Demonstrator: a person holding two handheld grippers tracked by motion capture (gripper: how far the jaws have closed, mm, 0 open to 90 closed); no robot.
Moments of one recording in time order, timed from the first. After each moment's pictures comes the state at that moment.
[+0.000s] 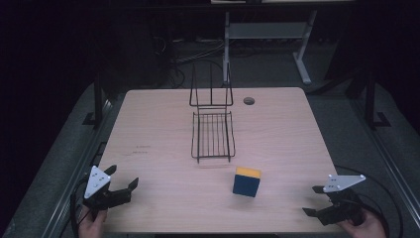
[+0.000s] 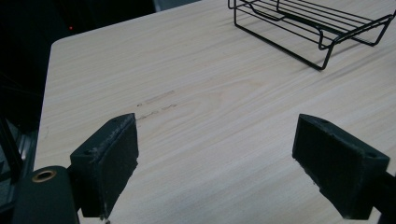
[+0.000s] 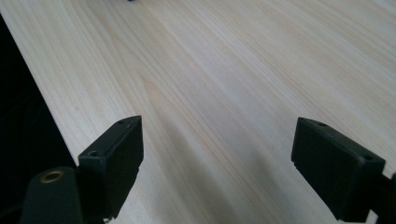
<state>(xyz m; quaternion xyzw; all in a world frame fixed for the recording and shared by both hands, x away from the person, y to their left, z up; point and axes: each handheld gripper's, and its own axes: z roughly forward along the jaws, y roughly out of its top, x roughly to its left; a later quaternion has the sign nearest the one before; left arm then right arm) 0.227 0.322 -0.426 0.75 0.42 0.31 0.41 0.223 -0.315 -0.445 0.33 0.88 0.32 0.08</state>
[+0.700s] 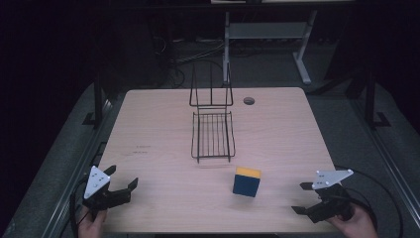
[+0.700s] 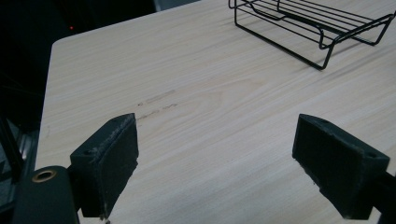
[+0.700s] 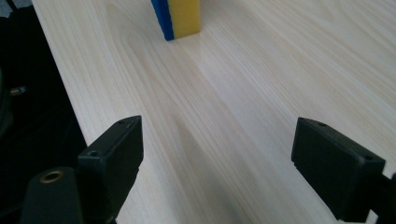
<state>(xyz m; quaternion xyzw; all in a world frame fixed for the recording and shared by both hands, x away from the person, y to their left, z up) 0.225 0.323 -0.426 0.75 0.42 0.31 0.41 0.231 -0.284 -0.430 0.28 0.89 0.34 0.06</state>
